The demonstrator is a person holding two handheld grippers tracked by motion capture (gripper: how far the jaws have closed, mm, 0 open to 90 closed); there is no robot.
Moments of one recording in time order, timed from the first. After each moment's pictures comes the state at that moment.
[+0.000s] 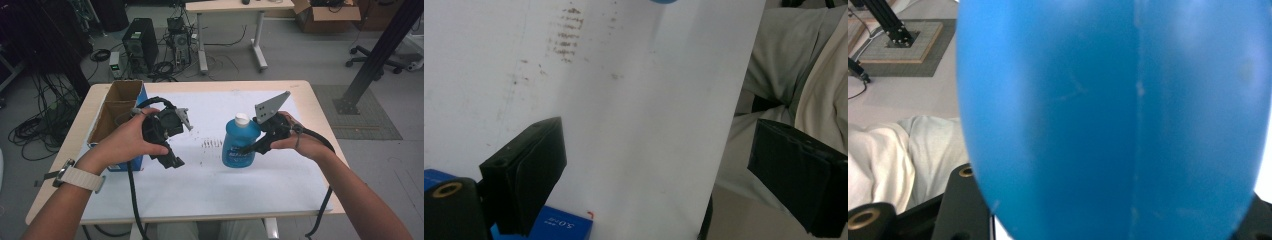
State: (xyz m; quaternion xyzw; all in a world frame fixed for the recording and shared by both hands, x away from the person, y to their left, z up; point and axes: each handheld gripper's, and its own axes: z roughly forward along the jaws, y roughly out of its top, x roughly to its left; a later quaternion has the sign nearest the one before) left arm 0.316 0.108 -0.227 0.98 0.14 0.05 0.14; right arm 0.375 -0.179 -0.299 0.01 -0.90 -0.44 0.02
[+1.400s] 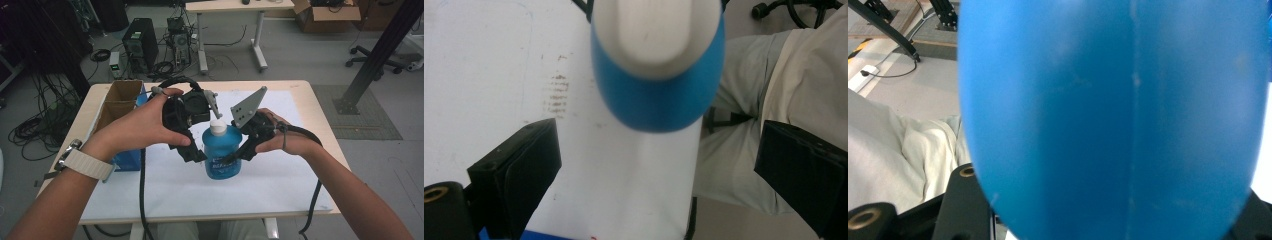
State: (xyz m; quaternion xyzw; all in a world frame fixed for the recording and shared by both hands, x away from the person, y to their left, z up) left arm 0.298 0.054 -0.168 0.98 0.08 0.04 0.15; right arm 0.347 -0.123 -0.263 0.08 -0.90 -0.41 0.07
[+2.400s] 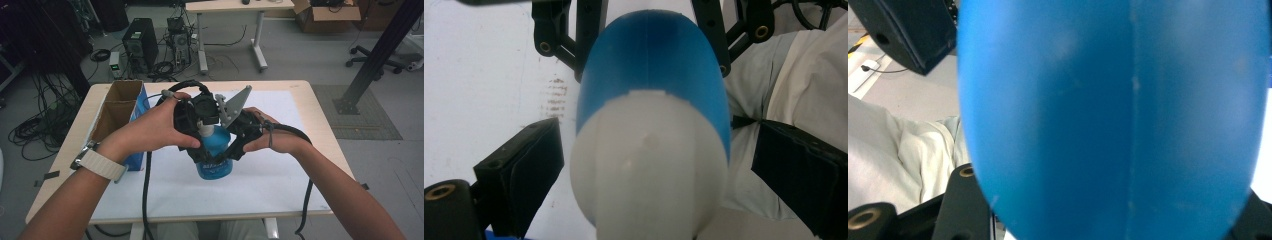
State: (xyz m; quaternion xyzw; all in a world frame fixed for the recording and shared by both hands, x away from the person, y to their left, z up) left arm 0.304 0.040 -0.180 0.98 0.08 0.04 0.14; right arm 0.348 -0.099 -0.261 0.09 -0.91 -0.40 0.07
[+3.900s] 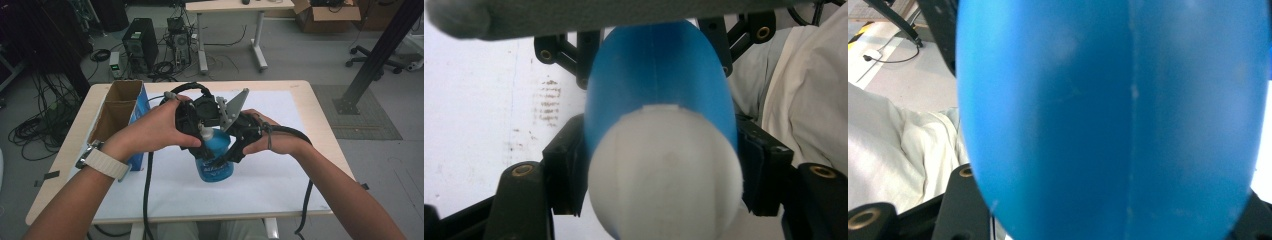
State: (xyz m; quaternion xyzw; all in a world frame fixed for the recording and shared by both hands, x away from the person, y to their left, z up) left arm 0.306 0.040 -0.184 0.99 0.07 0.03 0.14; right arm 0.345 -0.097 -0.264 0.09 -0.92 -0.38 0.07
